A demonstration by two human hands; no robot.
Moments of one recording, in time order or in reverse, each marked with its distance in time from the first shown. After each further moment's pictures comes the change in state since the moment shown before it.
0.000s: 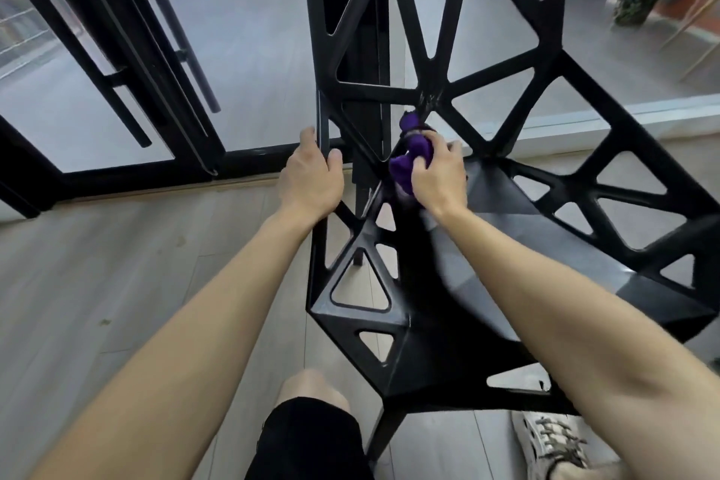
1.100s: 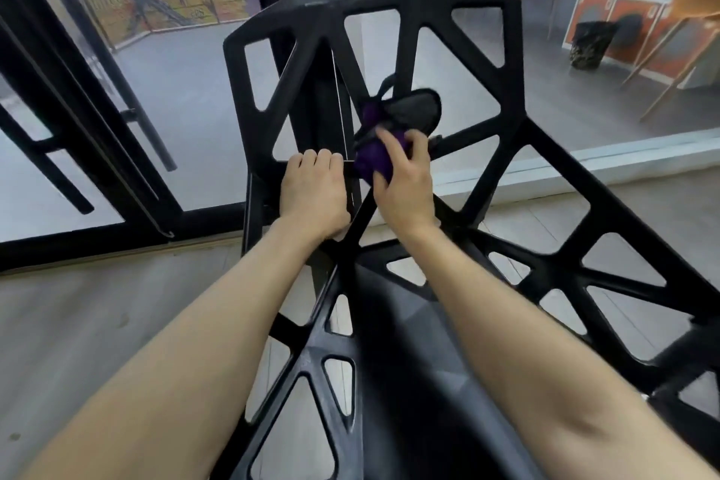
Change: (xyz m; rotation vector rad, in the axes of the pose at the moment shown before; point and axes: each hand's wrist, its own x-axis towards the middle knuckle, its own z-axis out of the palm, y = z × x) left_hand 0.130 0.069 0.078 0.792 -0.040 0.435; right_hand 0.129 0.008 0.006 0.033 0.243 -0.423
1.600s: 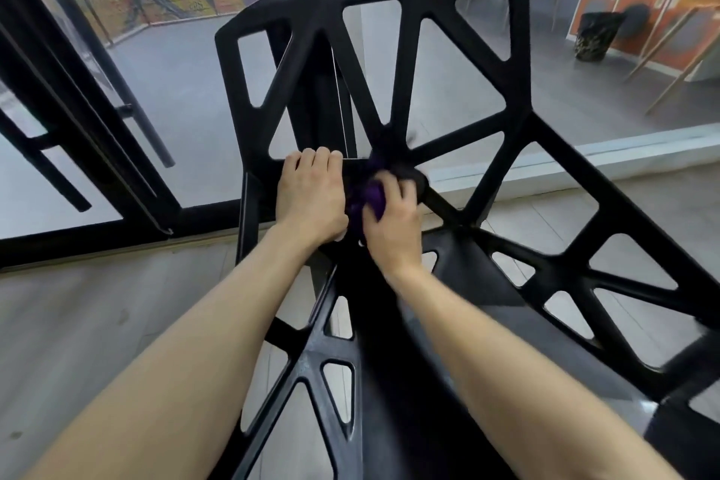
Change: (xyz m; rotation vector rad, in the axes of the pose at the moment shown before) left_hand -0.003 -0.001 0.008 0.010 0.058 -0.005; right_hand -0.056 -0.001 0.024 0.069 -0.067 0.150
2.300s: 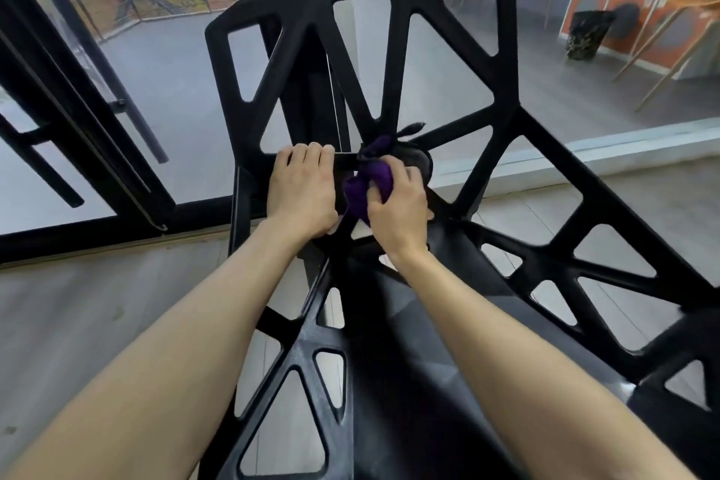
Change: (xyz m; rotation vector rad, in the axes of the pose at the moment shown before) left_hand -0.007 -0.002 -0.001 0.003 0.013 0.006; right_hand 0.006 -0.010 -0.030 0.025 -0.016 0.127
